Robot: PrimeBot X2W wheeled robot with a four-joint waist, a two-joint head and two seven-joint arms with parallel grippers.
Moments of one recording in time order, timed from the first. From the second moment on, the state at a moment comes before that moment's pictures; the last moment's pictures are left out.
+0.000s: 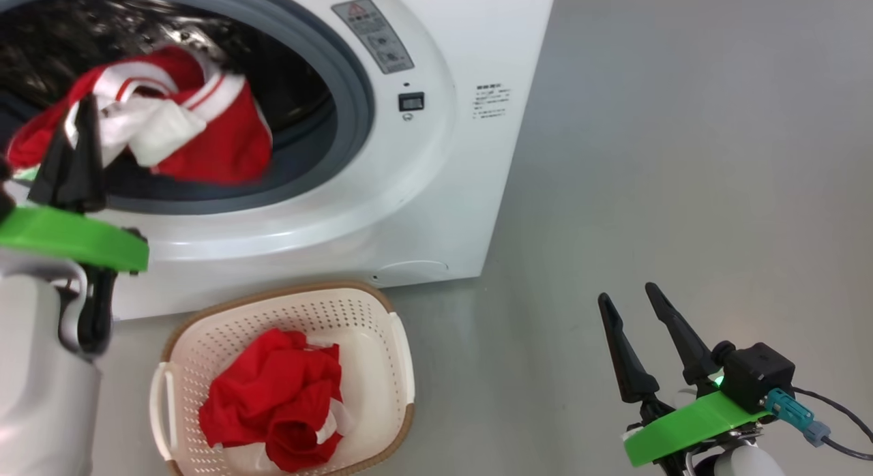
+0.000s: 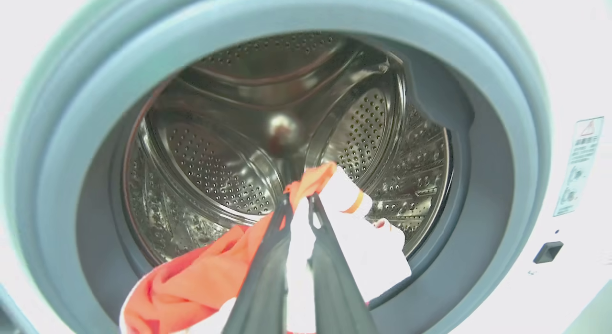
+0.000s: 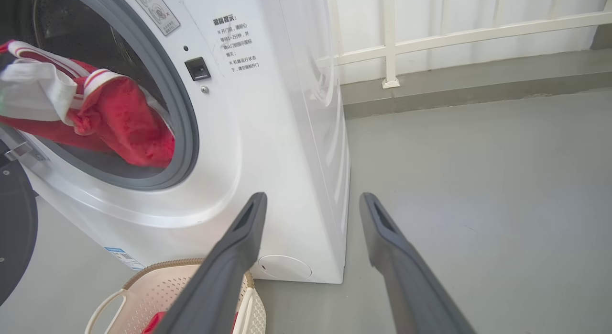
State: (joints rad) left arm -0.72 0.30 -0.19 0.57 -0.49 -0.13 -0.25; right arm -0.12 -0.06 0.11 0.15 0.28 0.13 -0.26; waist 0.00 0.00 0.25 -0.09
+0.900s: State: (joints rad) left arm -0.18 0.26 -0.03 -0.17 -0.46 -0.08 -0.24; right arm -0.06 -0.09 0.09 0.15 0.28 0.13 -0.26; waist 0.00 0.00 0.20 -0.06
